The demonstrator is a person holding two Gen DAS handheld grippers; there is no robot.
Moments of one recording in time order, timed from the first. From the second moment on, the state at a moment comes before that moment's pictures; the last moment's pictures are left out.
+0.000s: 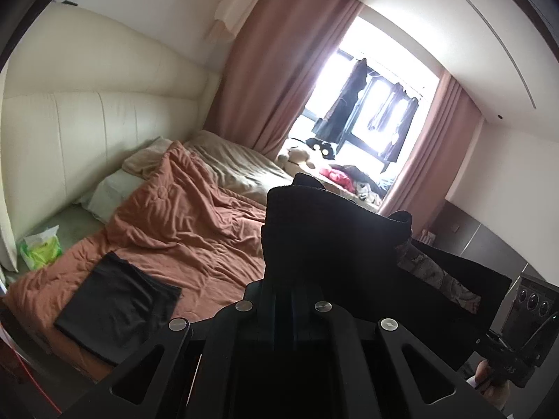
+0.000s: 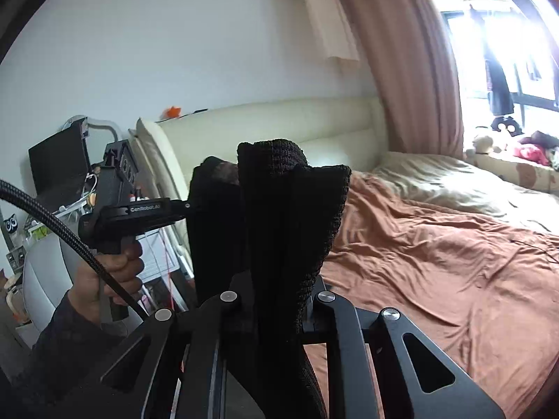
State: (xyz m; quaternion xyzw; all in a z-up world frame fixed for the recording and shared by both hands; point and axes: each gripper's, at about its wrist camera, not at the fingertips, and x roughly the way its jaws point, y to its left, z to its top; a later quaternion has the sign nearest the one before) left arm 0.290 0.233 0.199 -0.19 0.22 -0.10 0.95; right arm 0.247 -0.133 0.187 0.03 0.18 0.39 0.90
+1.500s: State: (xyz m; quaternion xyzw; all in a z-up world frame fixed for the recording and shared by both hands) left arm 0.498 0.476 0.010 -0.19 0.34 0.13 0.91; right arm 0.579 0.165 0.007 0.05 0.34 0.45 0.82
